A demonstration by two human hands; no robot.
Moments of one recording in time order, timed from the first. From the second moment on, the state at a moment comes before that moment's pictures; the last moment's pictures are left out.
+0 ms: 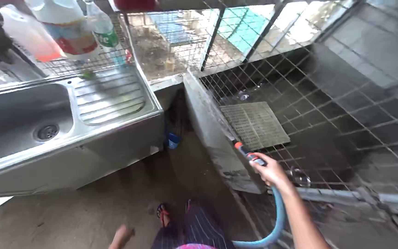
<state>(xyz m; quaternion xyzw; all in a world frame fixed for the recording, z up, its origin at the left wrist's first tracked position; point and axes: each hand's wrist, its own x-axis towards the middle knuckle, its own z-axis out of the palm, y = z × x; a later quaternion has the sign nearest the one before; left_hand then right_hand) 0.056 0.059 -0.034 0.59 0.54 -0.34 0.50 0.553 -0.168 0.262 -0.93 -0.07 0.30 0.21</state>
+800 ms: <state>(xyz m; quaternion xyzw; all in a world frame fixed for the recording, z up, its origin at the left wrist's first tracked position) 0.595 0.242 -0.036 0.03 0.59 0.42 0.69 0.711 -0.133 0.043 -0.85 -0.13 0.50 0.12</state>
